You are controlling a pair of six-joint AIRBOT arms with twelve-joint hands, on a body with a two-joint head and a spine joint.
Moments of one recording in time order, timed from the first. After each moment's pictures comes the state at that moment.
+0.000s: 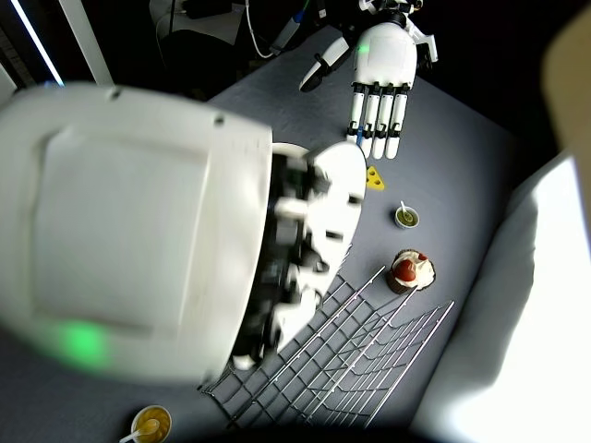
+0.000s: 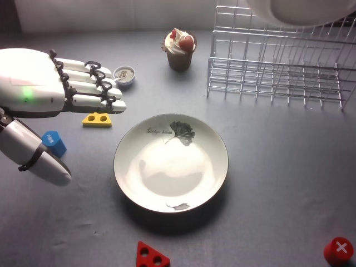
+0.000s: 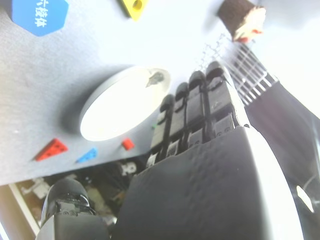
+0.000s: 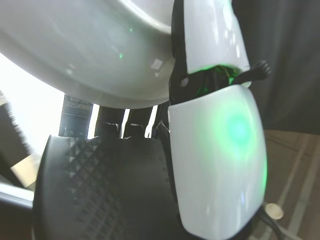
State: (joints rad) left arm 0.46 -0.99 1.52 1.38 -0.81 0.00; right arm 0.05 -0.84 1.16 0.01 0.12 -0.34
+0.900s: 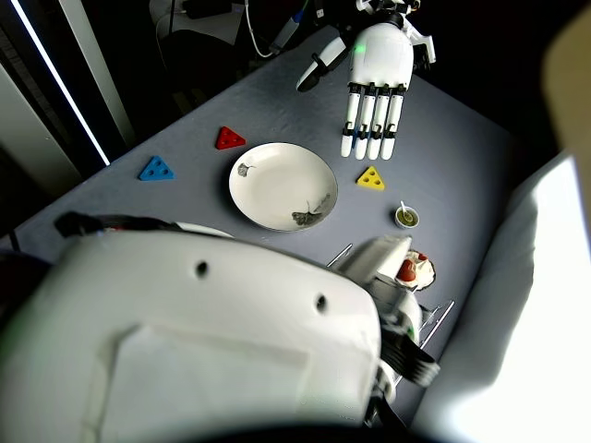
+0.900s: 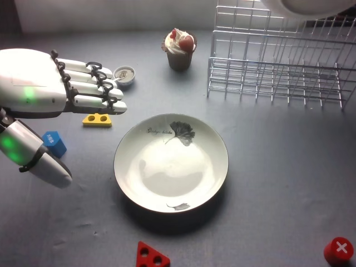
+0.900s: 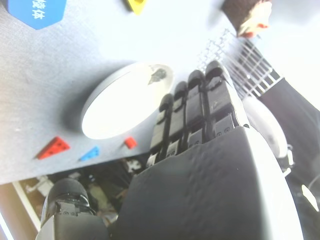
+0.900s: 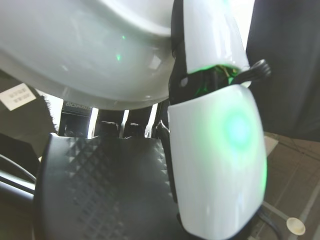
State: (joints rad) left arm 0.46 -0.99 1.52 1.38 -0.81 0.00; right arm 0.05 -0.99 1.39 0.04 0.07 -0.33
